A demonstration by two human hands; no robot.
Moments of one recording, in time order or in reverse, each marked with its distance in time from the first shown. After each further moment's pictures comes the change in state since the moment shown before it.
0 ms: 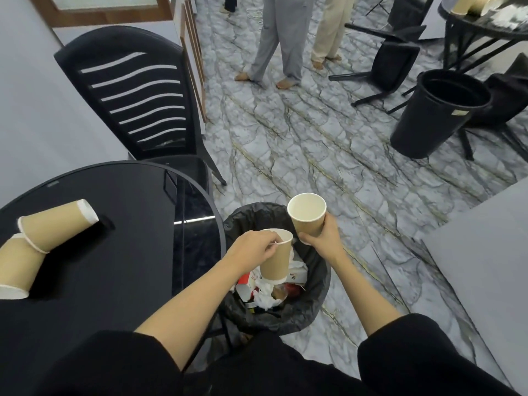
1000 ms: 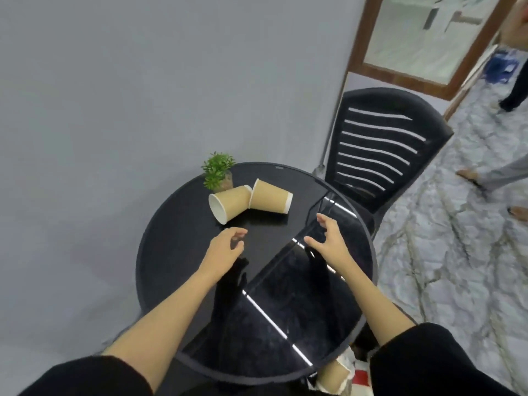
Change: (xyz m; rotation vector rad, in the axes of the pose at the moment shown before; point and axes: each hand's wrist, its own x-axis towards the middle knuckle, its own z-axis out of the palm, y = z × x) left_hand -0.239 -0.163 -0.063 -0.533 0.945 -0.992; right_hand 0.003 -0.211 0.261 -0.128 -0.877 -0.643
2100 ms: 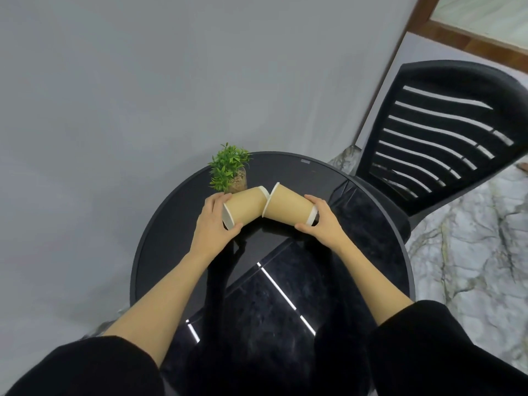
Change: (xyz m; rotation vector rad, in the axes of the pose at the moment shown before) left_hand 0.098 -0.030 -0.024 0.257 0.219 0.001; right_hand 0.127 -0.001 0.041 -0.098 -0.234 -0.062
